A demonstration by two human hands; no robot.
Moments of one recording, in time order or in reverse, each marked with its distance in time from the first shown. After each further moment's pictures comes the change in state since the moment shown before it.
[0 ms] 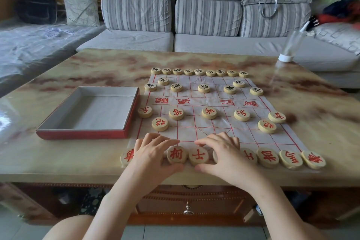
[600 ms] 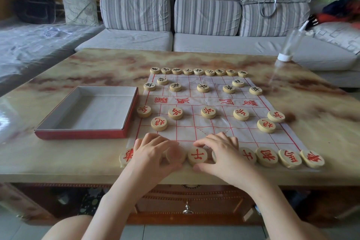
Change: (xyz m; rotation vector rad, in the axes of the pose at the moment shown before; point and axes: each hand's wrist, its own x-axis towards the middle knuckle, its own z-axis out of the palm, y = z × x) left_hand 0.001 -0.002 0.002 -0.023 0.007 0.004; right_hand 0.001 0.003 0.005 0.007 0.010 -0.013
